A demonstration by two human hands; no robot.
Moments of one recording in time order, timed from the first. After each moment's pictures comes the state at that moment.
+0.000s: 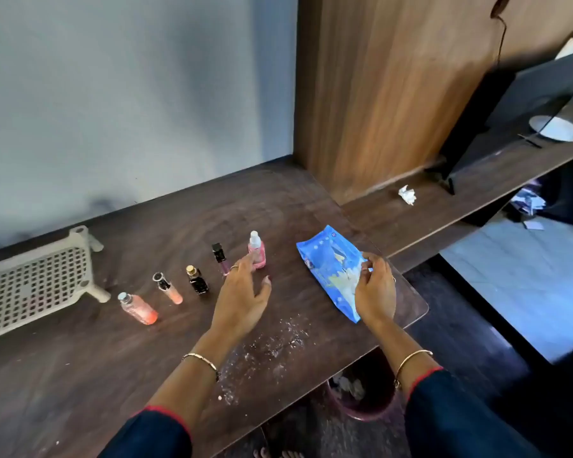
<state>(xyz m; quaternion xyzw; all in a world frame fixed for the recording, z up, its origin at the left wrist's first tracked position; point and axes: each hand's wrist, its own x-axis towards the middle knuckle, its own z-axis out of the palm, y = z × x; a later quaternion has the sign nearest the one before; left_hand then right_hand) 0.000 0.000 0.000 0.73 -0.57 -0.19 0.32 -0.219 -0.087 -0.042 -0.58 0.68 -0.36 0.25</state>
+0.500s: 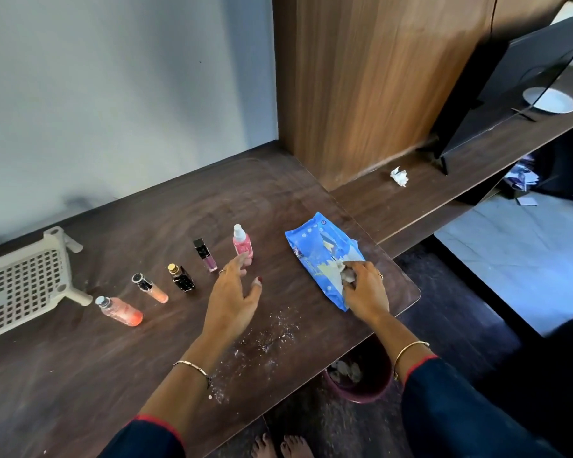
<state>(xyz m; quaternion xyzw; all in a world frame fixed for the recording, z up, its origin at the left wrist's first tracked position) -0.010 -0.002 -0.015 0.73 -0.52 -0.25 0.35 -0.241 -0.093 -0.067 -0.68 0.65 -0.17 0.28</state>
